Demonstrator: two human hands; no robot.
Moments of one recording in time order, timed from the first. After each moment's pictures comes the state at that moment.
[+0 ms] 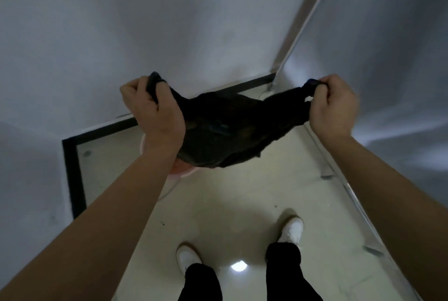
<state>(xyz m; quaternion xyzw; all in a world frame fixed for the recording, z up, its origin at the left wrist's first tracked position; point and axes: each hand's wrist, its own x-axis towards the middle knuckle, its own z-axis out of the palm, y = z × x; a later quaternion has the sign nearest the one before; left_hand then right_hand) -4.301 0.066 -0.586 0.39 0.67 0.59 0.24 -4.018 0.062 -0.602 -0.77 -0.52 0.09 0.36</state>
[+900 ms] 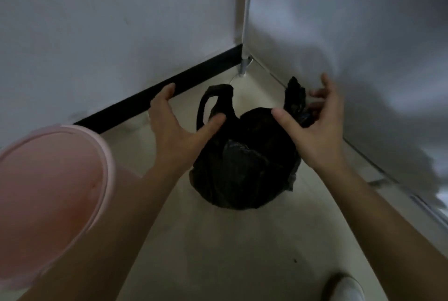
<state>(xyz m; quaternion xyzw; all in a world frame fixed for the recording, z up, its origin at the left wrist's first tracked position) -4.127 0.131 -1.010 0.64 0.57 0.40 0.31 -3.889 0.062 -0.991 -0.75 -0.45 0.18 0.46</state>
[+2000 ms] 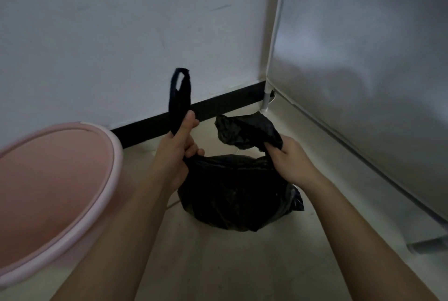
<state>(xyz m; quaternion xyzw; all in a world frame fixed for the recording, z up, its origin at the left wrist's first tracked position) -4.153 0.148 -1.062 0.29 0.46 0.51 0.67 -3.918 0.118 -1.095 -0.63 -0.62 0.31 0.35</state>
